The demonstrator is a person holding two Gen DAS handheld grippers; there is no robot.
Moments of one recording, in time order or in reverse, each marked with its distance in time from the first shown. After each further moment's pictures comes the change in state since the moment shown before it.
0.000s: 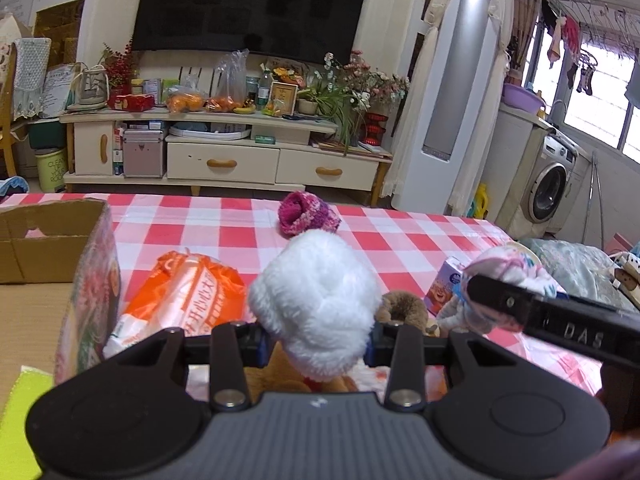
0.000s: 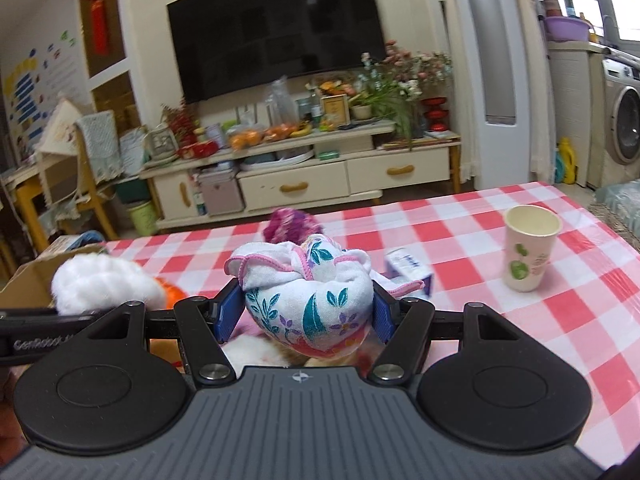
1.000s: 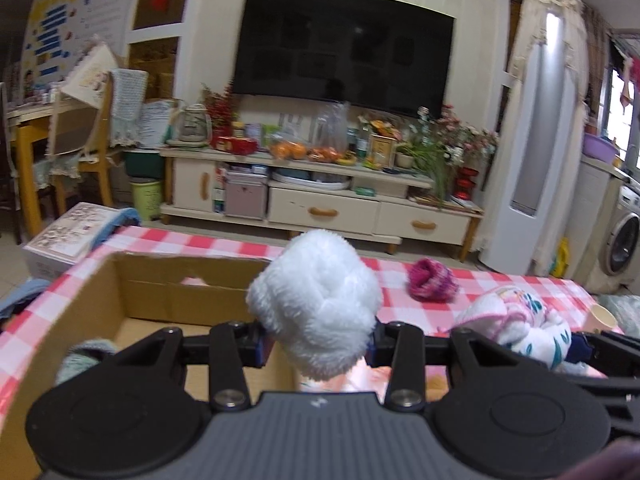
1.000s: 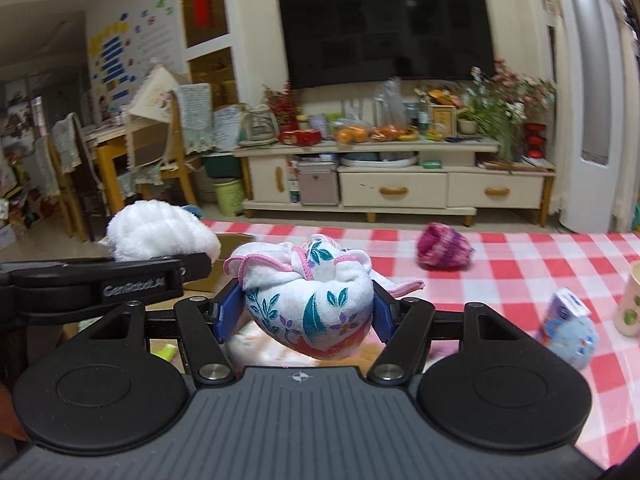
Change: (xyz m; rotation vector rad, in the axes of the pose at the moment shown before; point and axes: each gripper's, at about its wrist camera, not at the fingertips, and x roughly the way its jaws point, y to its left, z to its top) left arm -0.066 0.077 0.022 -0.065 -0.142 0.261; right arm 0.000 0.130 0.012 -0.176 0.024 0.231
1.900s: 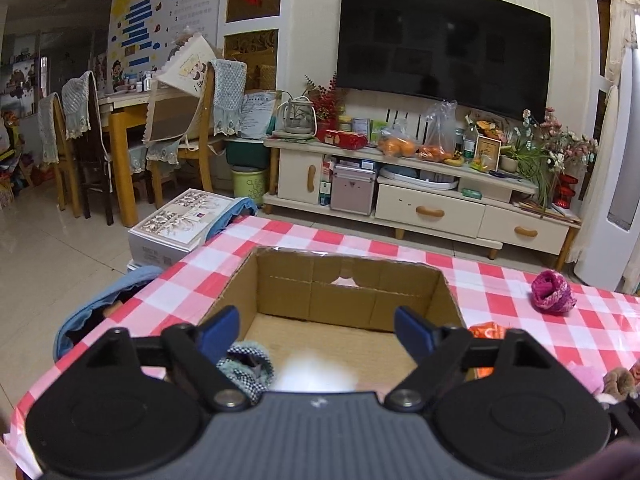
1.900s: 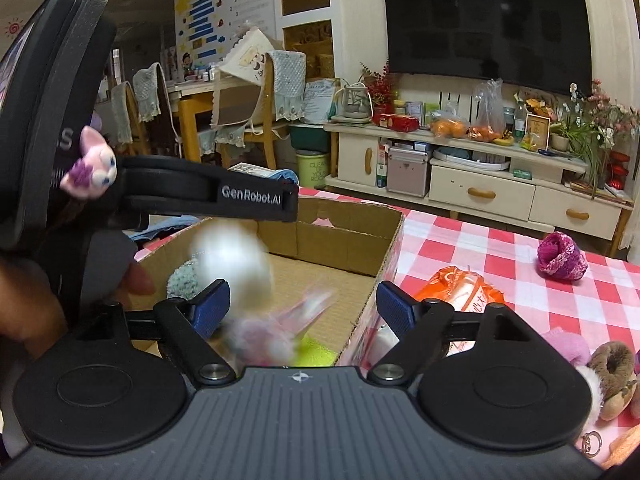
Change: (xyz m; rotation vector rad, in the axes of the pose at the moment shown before) left arm 0.001 0.069 0.009 -0.066 0.020 0.295; right arm 0.018 0.094 -0.010 -0.167 0.062 0.195
